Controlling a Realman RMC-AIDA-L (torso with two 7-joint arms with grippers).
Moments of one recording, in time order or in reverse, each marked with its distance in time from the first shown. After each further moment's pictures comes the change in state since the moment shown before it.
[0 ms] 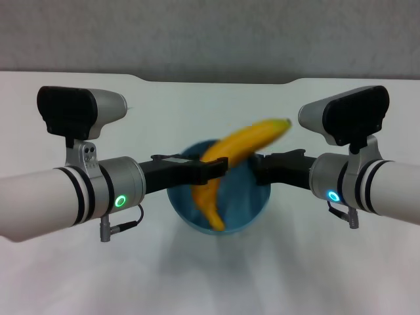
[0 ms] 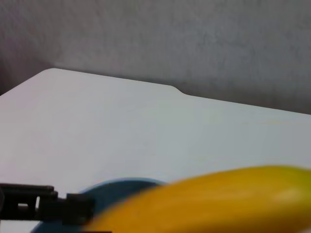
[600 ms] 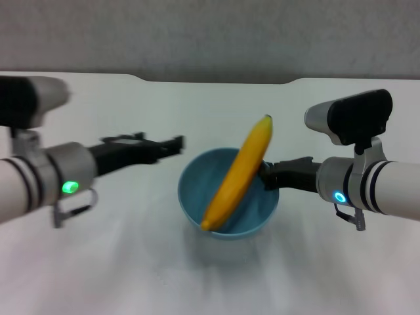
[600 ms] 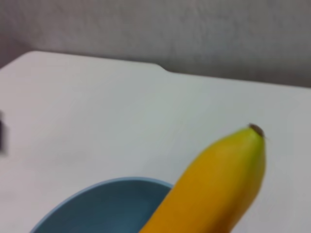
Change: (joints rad) left arm 0.071 0.005 -0.139 -0.039 0.016 -0.011 0.069; right arm 0.035 -0.003 0.035 -0.078 0.032 0.041 -0.007
